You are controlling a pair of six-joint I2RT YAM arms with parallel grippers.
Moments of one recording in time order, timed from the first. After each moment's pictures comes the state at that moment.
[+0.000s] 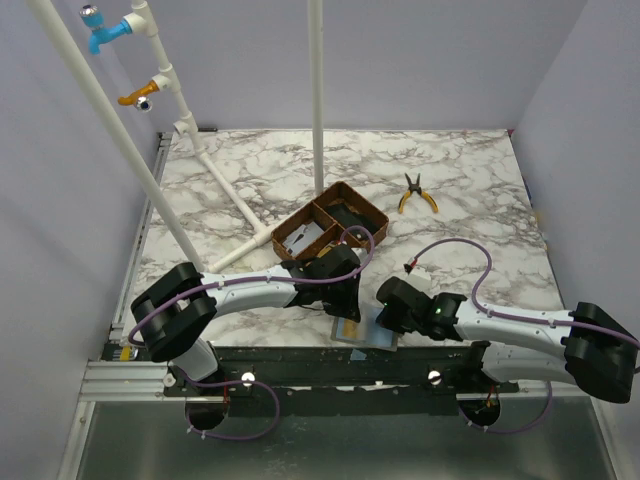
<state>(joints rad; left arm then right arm) -1.03 1.57 0.88 -0.23 0.24 -0.79 1.03 1.12 0.46 -0.40 0.32 1.23</state>
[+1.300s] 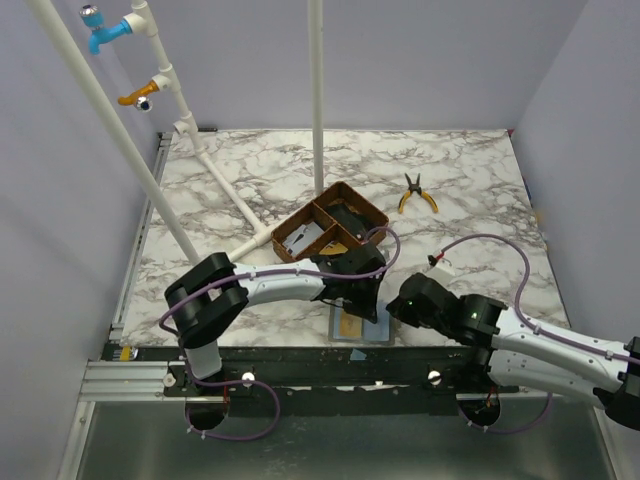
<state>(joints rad) -1.08 1.74 1.09 -0.32 0.25 -0.79 1.03 0.85 0.51 -0.58 0.39 1.27</state>
